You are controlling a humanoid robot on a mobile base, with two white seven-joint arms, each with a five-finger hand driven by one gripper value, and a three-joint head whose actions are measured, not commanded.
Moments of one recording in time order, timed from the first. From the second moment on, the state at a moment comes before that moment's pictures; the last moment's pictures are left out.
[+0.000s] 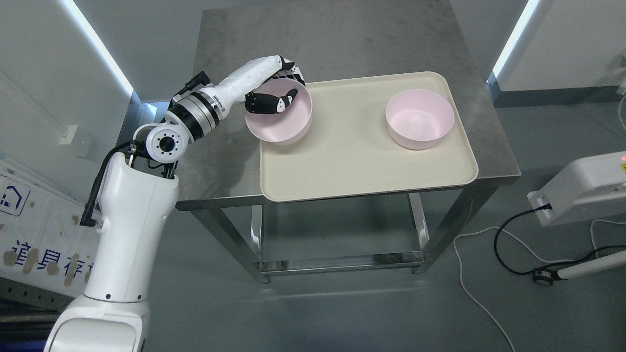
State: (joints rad) left arm -0.77 0.19 -0.21 -1.36 -0.48 -0.17 -0.64; right arm 0.05 0.00 -0.09 -0.20 -0.09 0.01 0.06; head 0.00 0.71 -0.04
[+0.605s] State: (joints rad) left arm -0.96 0.07 -0.42 -1.33 -0.41 -0.10 -0.52; right arm 0.05 0.00 -0.09 -0.20 -0.09 0.01 0.06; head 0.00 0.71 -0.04
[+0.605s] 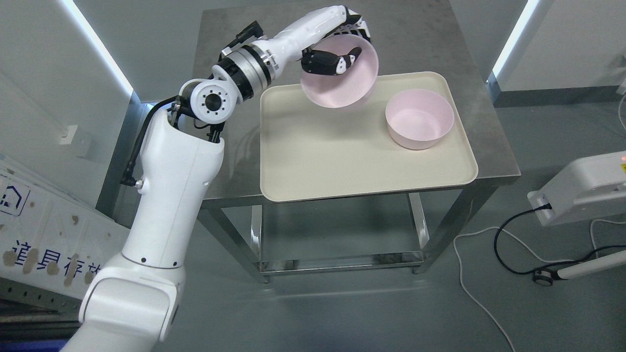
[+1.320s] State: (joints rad) left arm -1.10 0.02 -0.83 -1.16 -0.23 -0.07 -0.28; right arm 0.05 0.00 -0.09 -0.20 -0.09 0.01 0.06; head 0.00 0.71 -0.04
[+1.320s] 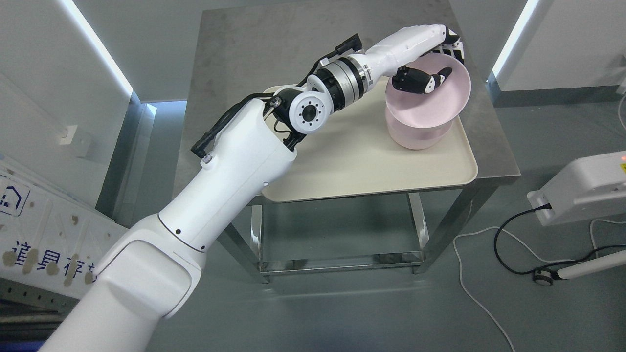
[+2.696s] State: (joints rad) left arm -1.00 0.00 -0.71 -1.14 -0.20 -0.11 -0.28; right arm 0.05 0.00 -0.09 -0.20 -0.09 0.01 0.06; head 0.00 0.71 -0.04
